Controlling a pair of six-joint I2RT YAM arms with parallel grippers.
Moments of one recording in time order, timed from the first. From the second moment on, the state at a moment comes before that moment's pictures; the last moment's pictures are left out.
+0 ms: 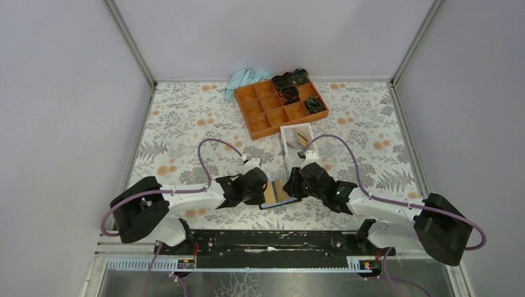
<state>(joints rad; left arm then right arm) -1.01 1.43 0.62 -0.17 -0.16 -0.93 0.91 1.17 0.46 0.03 0.11 0.73</state>
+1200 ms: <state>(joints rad) -1.02 1.43 0.62 -0.17 -0.16 -0.93 1.02 1.31 0.50 0.21 0.07 0.76</state>
